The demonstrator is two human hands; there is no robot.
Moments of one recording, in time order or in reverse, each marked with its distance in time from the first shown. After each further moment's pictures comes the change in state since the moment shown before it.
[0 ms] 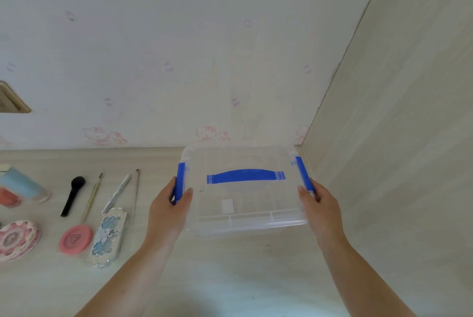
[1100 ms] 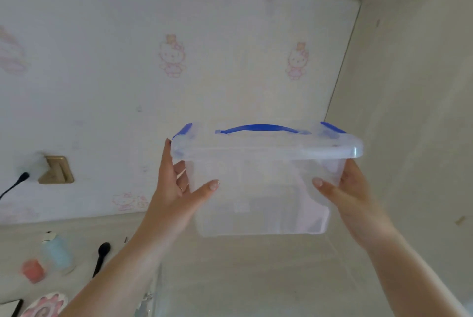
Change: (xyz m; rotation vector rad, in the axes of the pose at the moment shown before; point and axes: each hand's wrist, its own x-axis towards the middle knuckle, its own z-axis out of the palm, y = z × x) left_hand -0.025 0.137 -0.129 -0.430 -0.306 0.516; right_hand -0.100 -0.183 -0.022 0.332 -0.173 -0.593
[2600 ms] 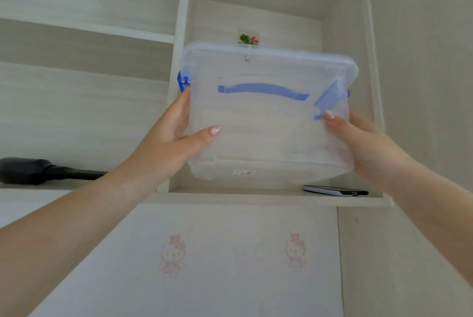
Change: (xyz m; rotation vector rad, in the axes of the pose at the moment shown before) left_hand 0.160 0.329 0.016 0.218 -0.297 0.918; right_hand 0.193 -0.312 -0.026 -0.071 -0.036 -0.547
